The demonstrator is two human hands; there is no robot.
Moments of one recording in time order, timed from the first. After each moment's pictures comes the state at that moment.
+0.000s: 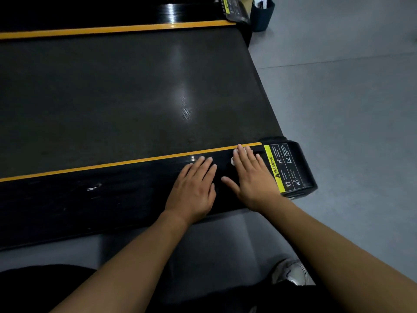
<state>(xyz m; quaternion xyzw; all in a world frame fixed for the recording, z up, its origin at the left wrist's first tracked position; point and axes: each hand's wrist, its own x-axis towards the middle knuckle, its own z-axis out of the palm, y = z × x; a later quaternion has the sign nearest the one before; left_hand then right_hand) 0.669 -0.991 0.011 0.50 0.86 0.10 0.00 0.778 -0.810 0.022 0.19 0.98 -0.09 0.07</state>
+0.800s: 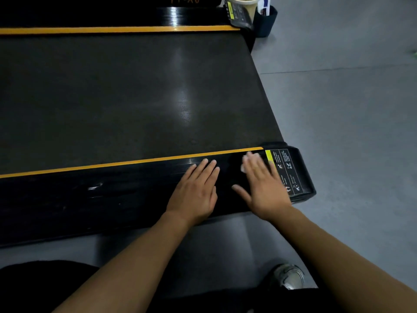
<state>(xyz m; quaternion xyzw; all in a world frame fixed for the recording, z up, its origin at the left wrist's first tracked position) 0.668 -0.989 0.010 0.51 0.86 0.09 0.02 0.801 -0.799 0.016 0.19 0.98 -0.06 0.02</state>
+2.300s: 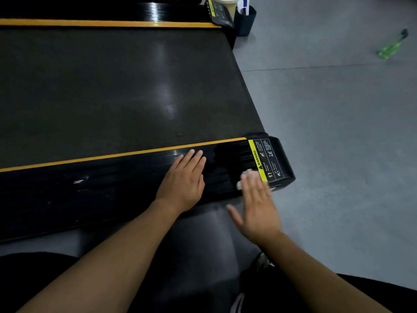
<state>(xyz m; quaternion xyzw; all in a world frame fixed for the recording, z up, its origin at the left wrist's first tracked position) 0.667 -0.990 0.010 0.51 0.85 0.09 0.03 0.878 -0.854 0.001 0.25 0.97 -0.04 -0.01</state>
